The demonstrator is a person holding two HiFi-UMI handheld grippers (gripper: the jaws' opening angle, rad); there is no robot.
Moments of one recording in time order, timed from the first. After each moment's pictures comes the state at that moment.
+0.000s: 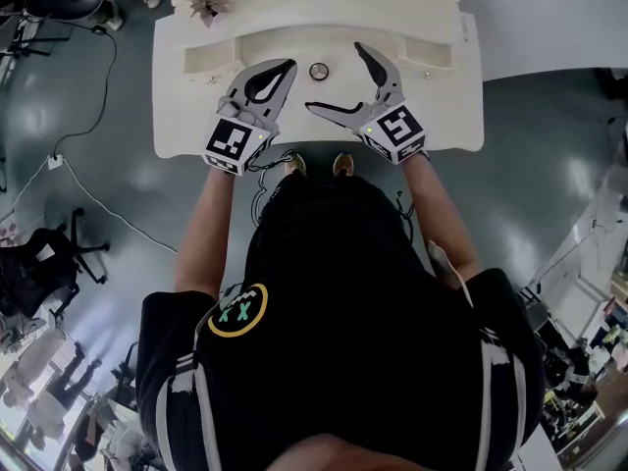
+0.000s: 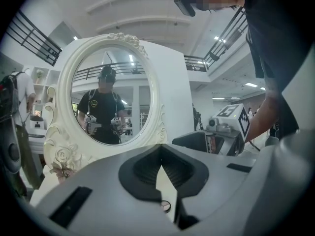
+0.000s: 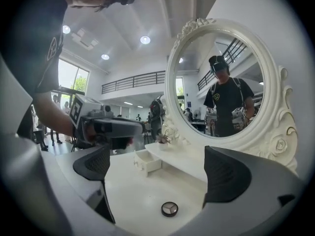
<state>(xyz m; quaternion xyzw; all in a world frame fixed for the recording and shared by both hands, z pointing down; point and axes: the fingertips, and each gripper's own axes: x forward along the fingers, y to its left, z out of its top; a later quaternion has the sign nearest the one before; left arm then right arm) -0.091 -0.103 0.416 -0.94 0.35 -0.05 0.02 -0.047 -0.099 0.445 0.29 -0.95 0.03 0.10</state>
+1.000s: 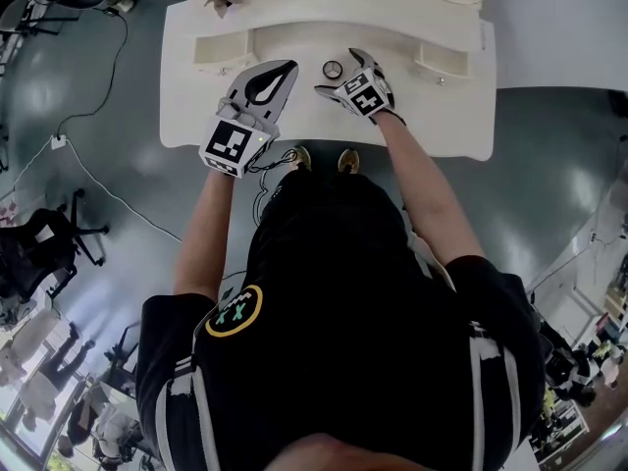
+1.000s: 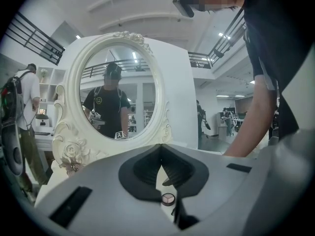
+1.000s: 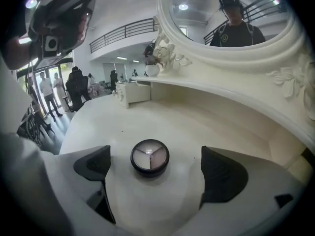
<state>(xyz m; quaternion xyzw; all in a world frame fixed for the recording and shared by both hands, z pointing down) -0.115 -0.103 0.424 -0.93 0.37 -0.07 0.01 -0.058 -0.159 0.680 0.28 -0.88 0.12 0.36</state>
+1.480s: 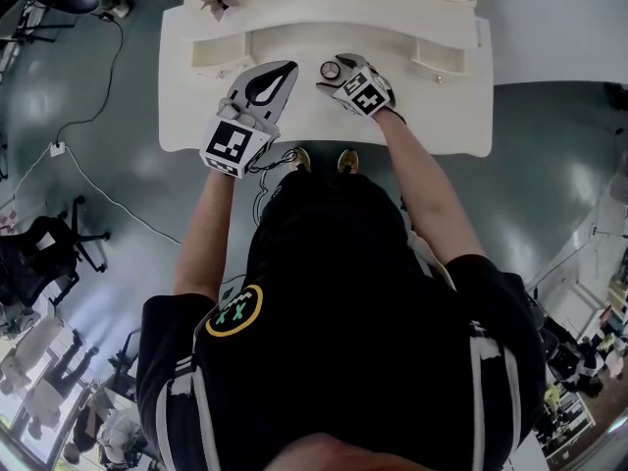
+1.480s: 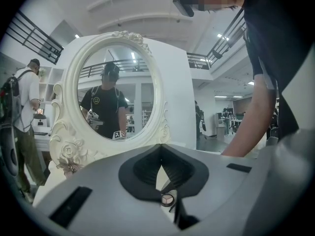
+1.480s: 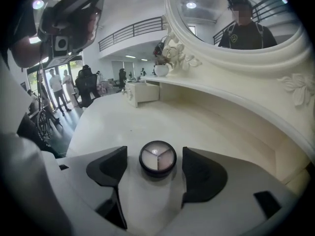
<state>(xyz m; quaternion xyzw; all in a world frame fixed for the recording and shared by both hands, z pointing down) -0.112 -0.103 0.424 -0.93 0.36 -0.07 0.01 -0.063 -0.148 0.679 0.23 -0.89 0.10 0.37</state>
